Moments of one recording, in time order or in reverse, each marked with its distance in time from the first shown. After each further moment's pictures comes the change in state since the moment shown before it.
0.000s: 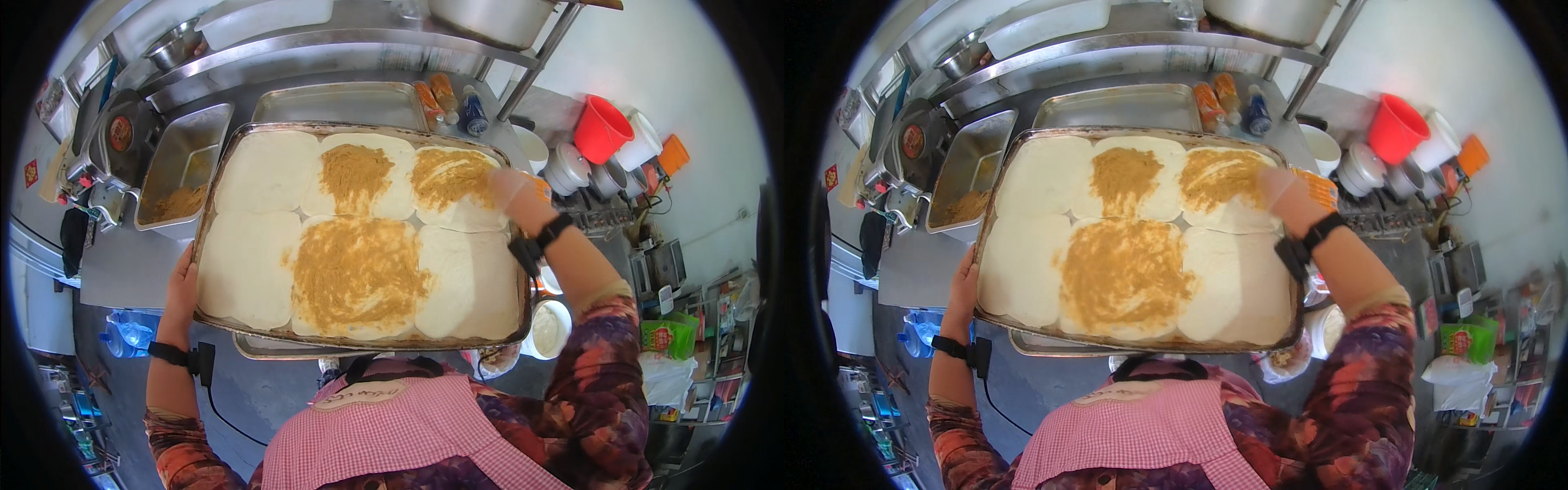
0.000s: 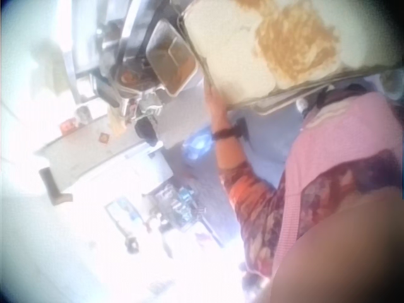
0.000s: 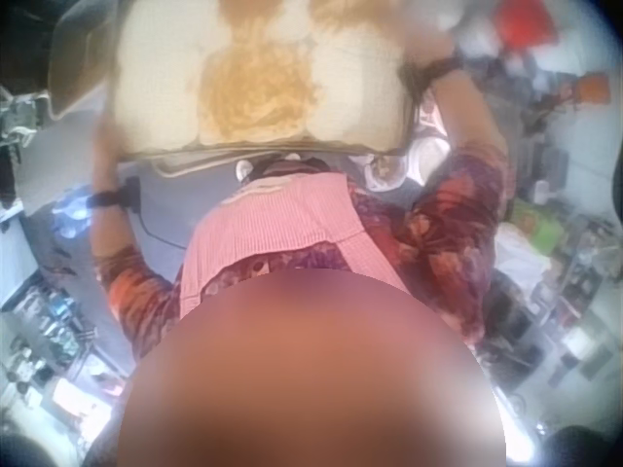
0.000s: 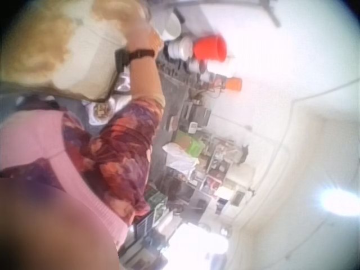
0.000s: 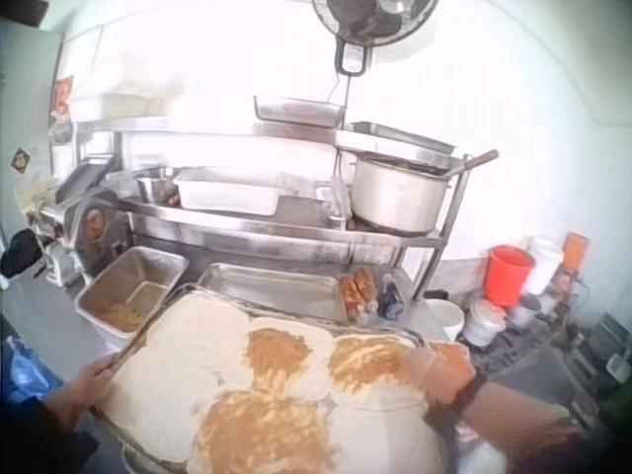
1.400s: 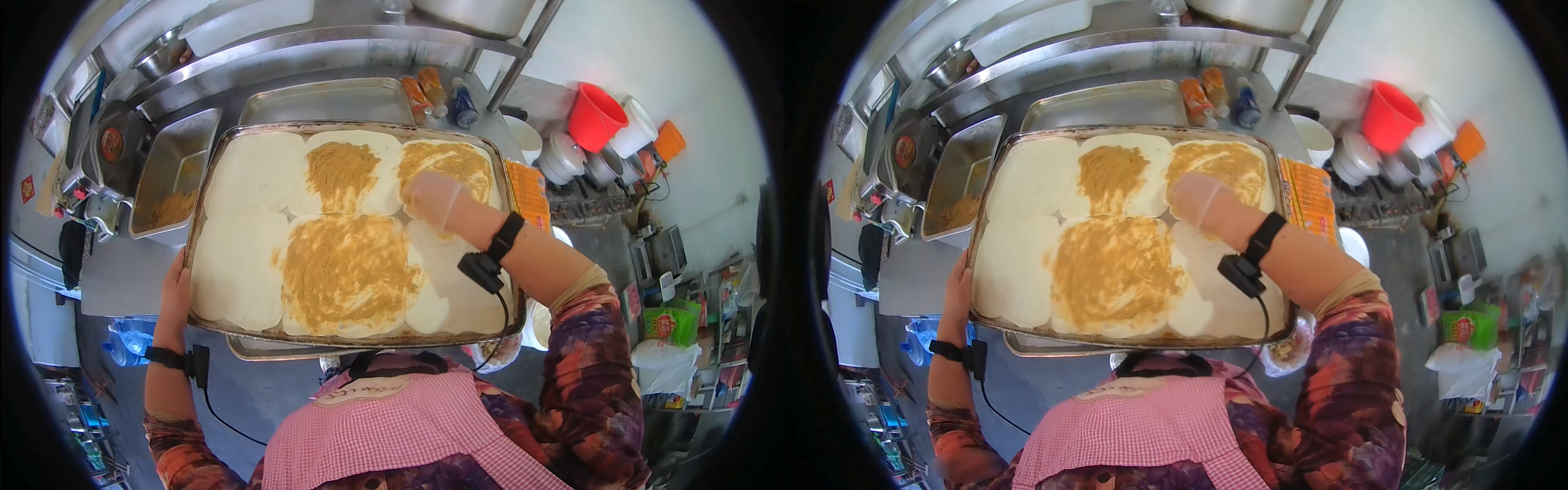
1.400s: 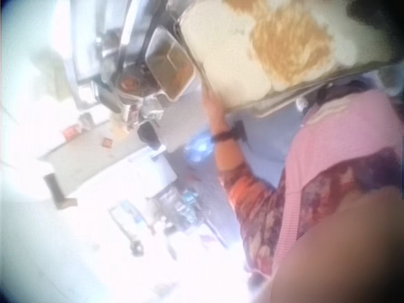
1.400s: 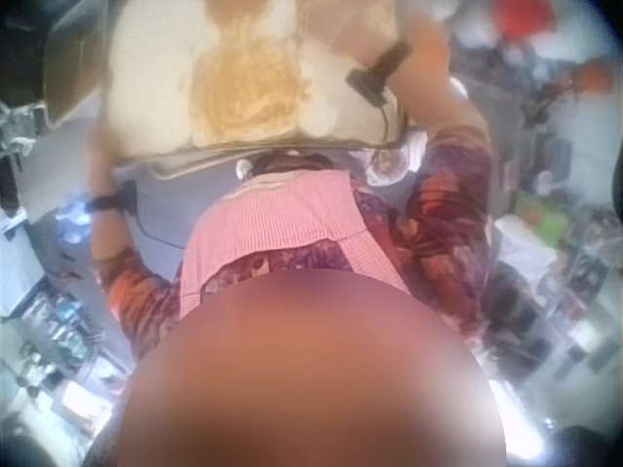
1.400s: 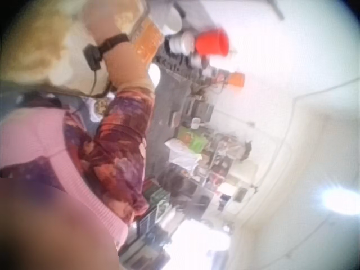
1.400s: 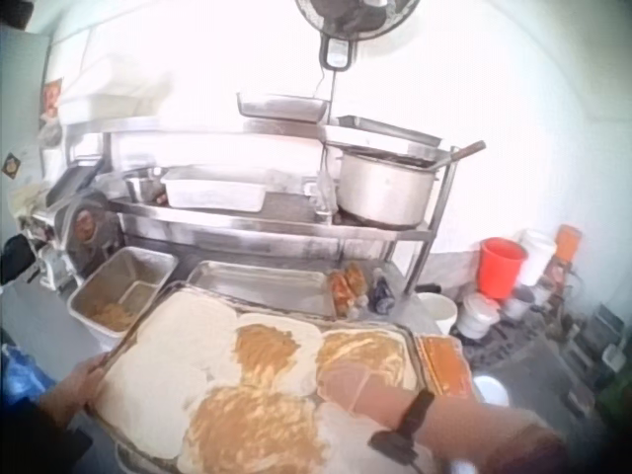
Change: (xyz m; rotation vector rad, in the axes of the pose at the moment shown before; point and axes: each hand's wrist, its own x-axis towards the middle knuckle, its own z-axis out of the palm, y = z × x) left_hand 0.000 0.014 0.001 0.123 -0.016 0.042; right_hand 0.004 -0.084 -0.027 0.240 0.282 -0.553
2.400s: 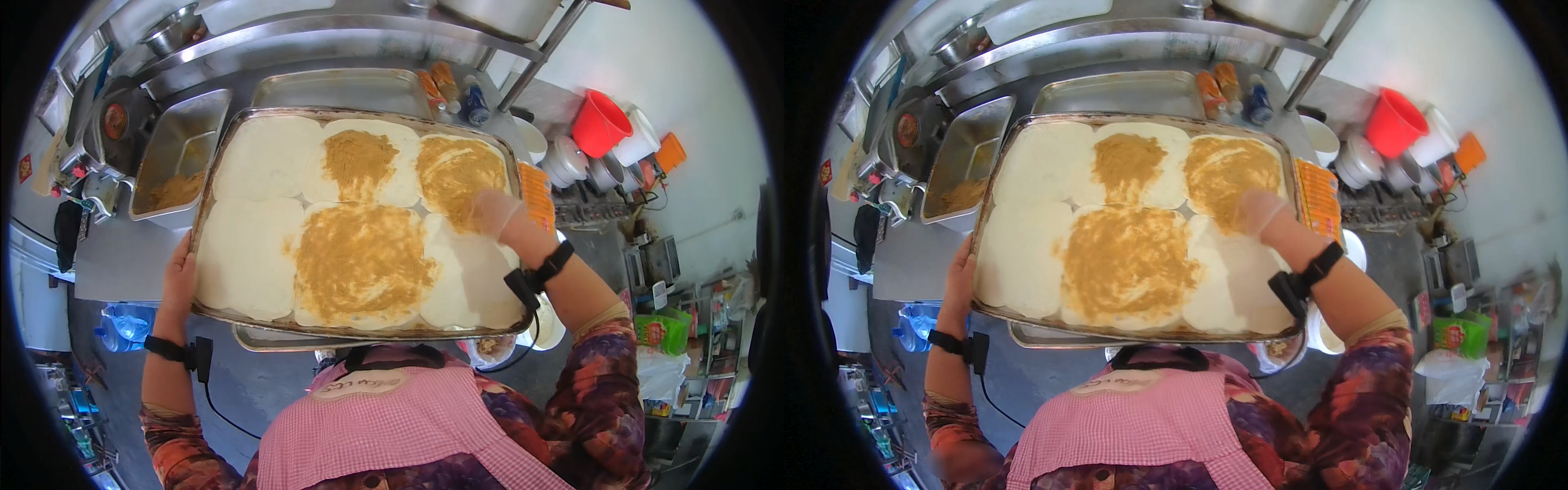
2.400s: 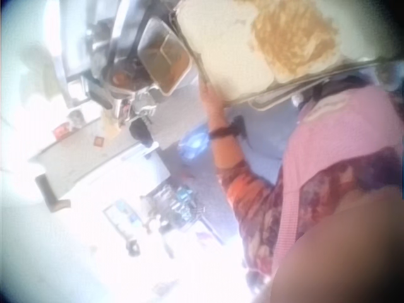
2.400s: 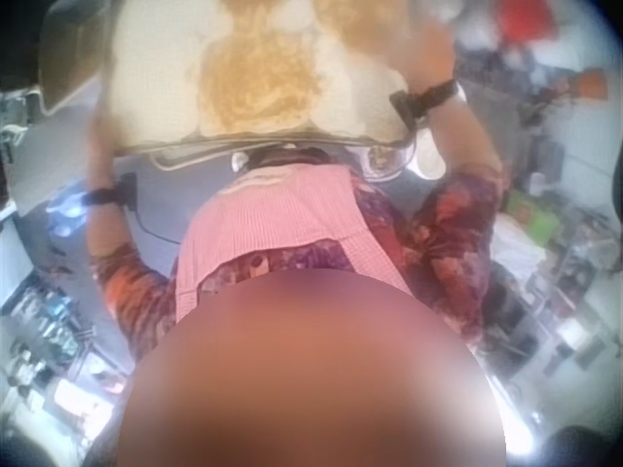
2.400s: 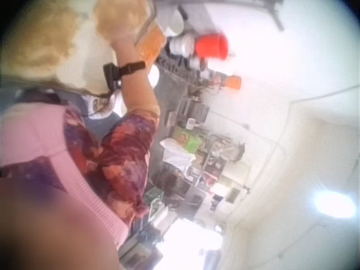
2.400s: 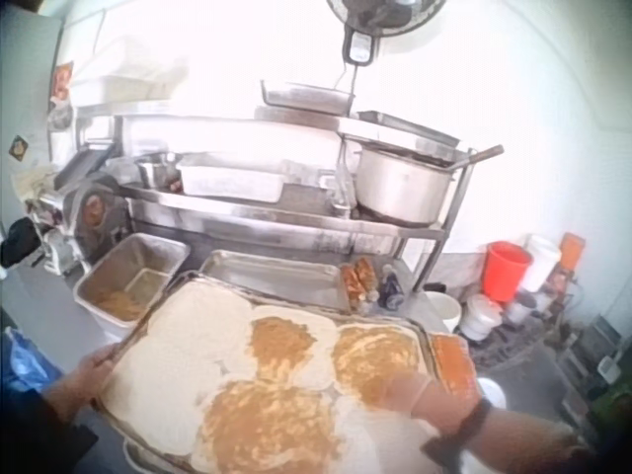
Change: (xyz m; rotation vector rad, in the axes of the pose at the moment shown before) left_hand 0.006 -0.023 -0.003 -0.142 0.007 -0.024; right_hand -0.071 0.015 0.014 -0.112 -0.274 0.505
